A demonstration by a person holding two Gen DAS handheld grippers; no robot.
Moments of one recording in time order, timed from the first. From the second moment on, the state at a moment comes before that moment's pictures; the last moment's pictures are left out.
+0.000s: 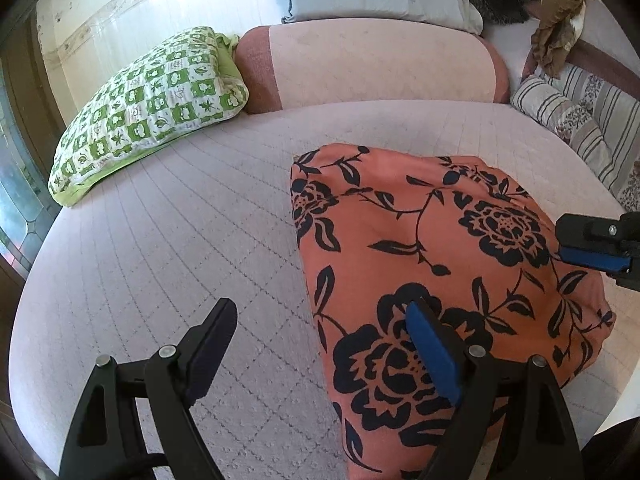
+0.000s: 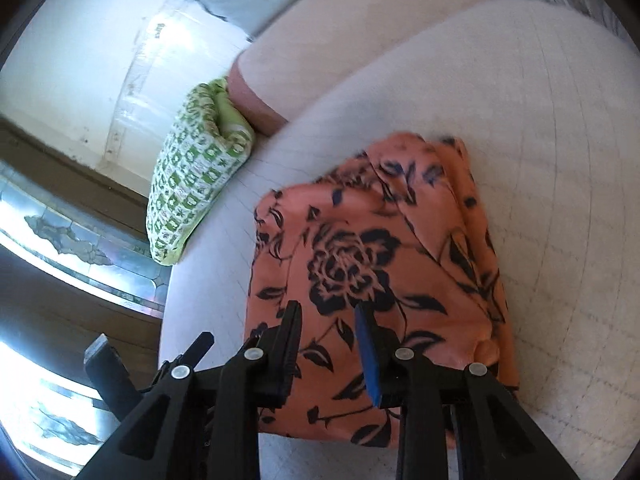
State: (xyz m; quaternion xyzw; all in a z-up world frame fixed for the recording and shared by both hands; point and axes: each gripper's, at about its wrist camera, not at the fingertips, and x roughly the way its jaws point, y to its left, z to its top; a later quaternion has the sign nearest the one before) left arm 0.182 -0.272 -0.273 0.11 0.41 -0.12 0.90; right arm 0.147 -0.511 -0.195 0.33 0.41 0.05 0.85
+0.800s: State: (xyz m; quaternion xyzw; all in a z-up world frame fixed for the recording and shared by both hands) left arm 0.191 -0.272 -0.274 0.10 0.40 -0.13 0.90; right arm 0.159 -0.512 -0.206 0.32 0.44 0.05 0.84
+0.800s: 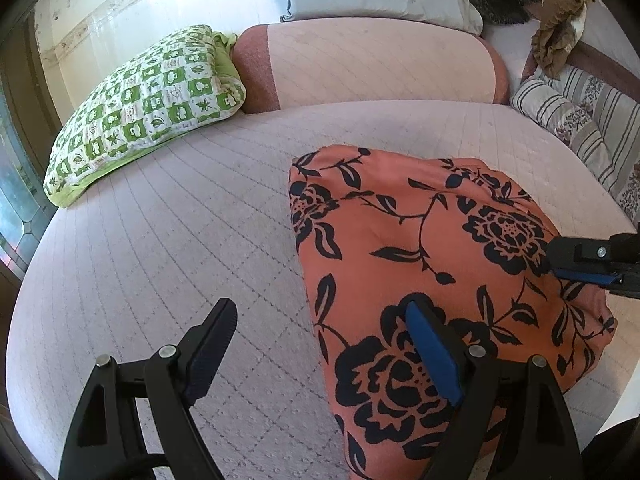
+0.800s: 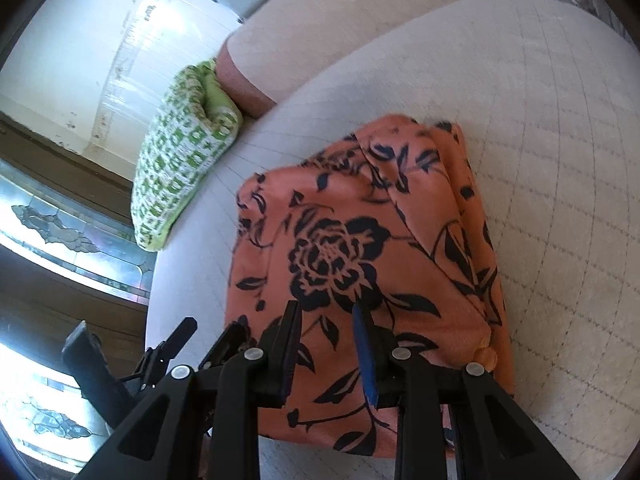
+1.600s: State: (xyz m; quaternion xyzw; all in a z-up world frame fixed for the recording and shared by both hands) left arm 0.198 -0.263 -0.276 0.09 0.41 -0.12 0.90; right arm 0.156 -0.525 -0.198 0.30 0.41 0.00 0.86
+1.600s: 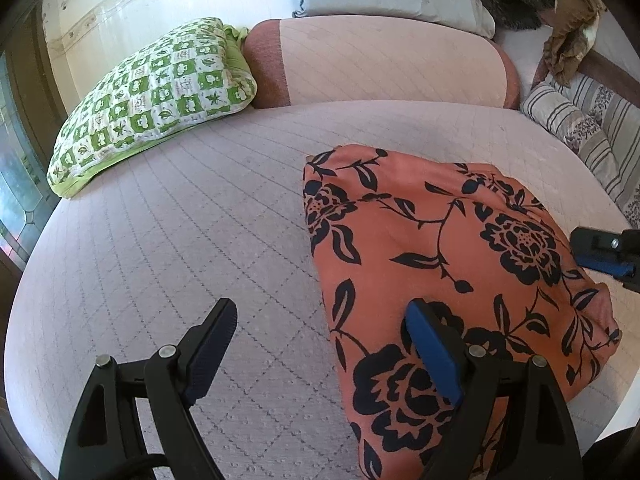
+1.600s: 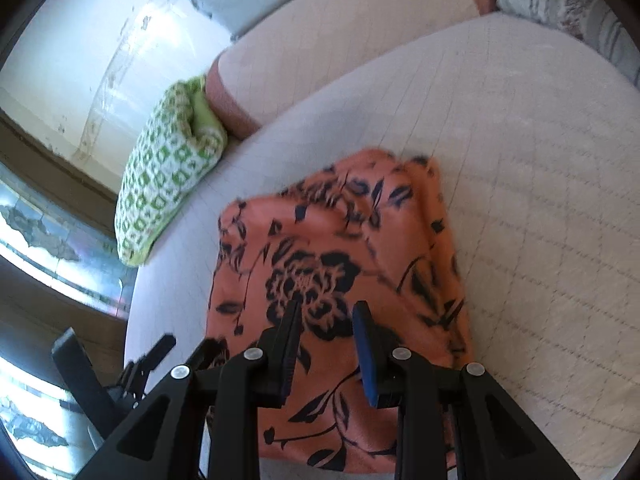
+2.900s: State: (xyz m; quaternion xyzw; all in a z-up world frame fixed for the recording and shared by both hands) left arm 0.215 -0.240 -0.277 0.03 0.43 -0.11 0.89; right arm 0.144 -0.568 -0.198 0.32 0.38 -0.01 0.87
